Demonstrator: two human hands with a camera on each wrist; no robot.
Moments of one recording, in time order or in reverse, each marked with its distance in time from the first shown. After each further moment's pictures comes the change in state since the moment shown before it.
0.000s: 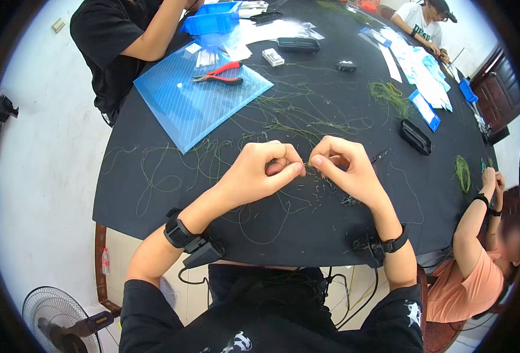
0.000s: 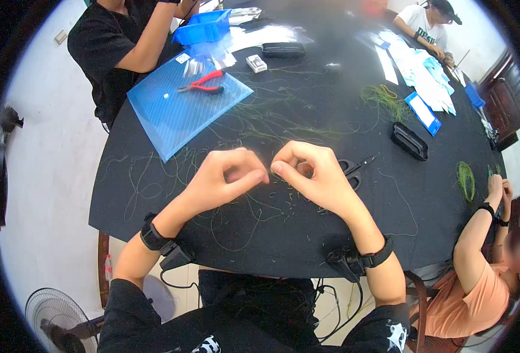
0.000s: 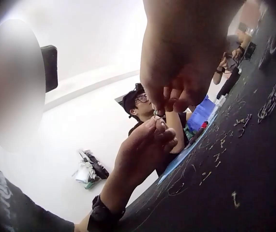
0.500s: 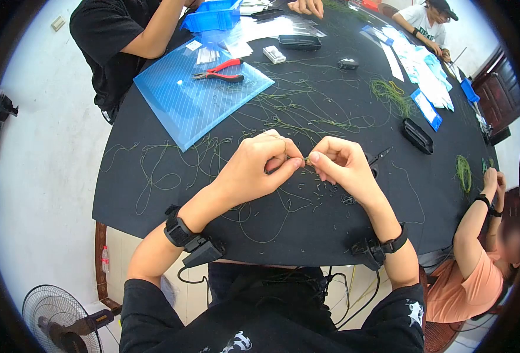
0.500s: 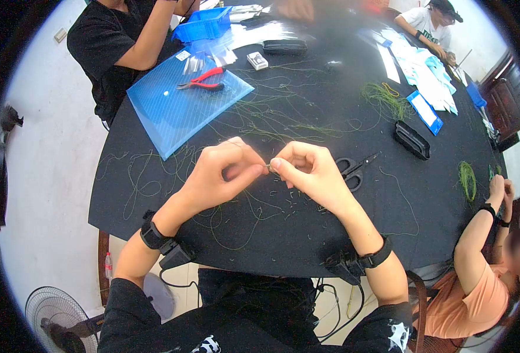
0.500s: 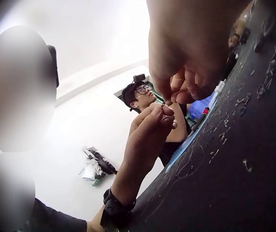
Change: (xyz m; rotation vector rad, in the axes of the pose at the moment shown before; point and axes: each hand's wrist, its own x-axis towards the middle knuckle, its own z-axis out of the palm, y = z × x) left_hand 0.004 -0.004 -0.001 0.160 0.110 0.229; right_hand 0.000 -0.001 0.004 0.212 -0.034 0.187
